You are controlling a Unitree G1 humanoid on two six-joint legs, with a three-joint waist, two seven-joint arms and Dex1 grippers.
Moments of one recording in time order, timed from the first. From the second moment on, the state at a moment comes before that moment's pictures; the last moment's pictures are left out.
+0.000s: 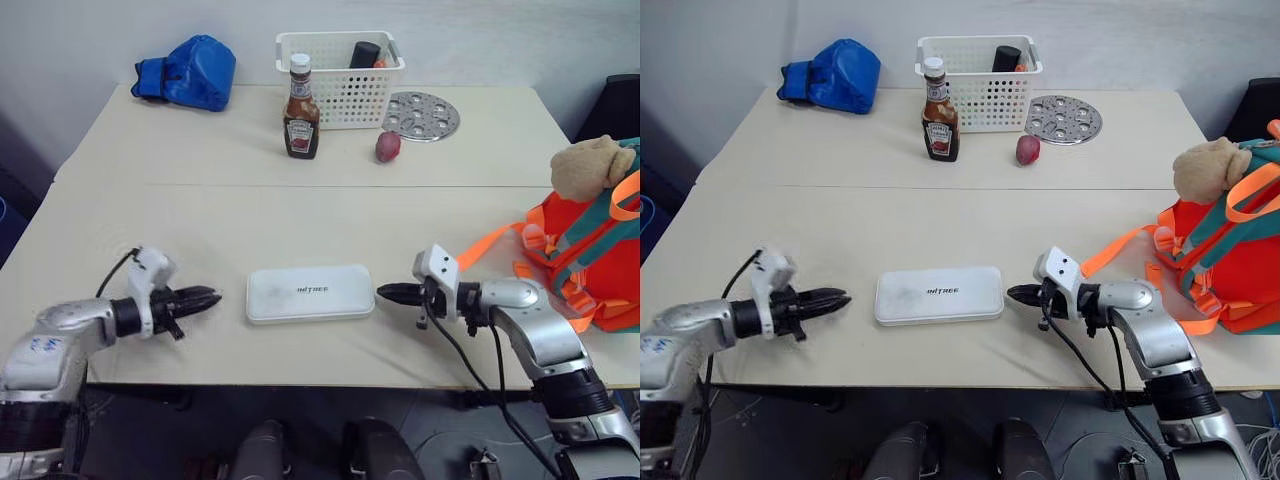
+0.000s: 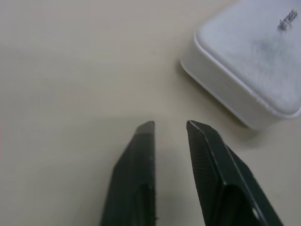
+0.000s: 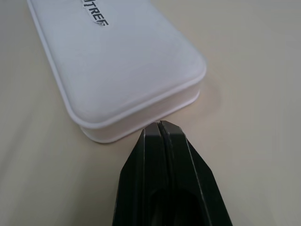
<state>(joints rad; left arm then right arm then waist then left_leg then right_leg) -0.21 0.82 0.27 -0.02 -0.60 0.85 -0.89 -0.40 -0.63 0.11 0.00 0.23 0.35 1.07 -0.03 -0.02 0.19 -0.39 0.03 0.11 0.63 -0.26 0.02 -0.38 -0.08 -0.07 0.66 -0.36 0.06</state>
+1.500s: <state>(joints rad) -0.90 0.63 -0.23 0.61 -0.52 1.21 -1.22 -0.44 -0.61 0.19 0.09 0.15 0.20 1.12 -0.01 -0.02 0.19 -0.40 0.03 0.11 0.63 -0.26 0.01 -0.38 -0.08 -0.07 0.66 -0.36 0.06</state>
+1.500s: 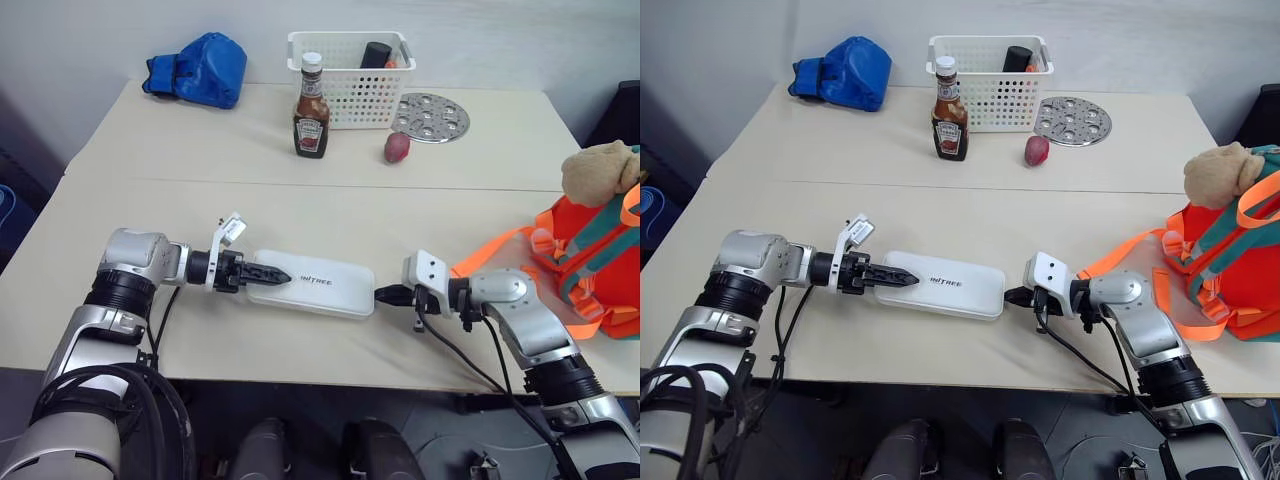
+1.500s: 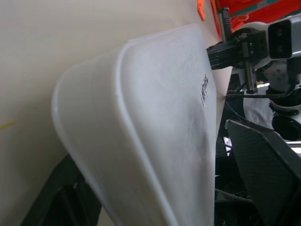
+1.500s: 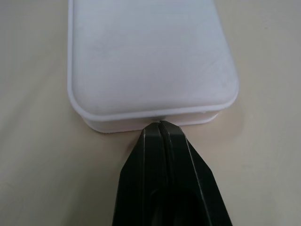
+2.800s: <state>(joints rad) -0.61 0.55 0.65 -0.39 -1.13 1.57 -0.63 0.09 -0.78 -0.88 -0.22 0.71 0.87 0.67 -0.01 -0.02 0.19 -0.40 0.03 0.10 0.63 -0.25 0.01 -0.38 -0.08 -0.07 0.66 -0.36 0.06</state>
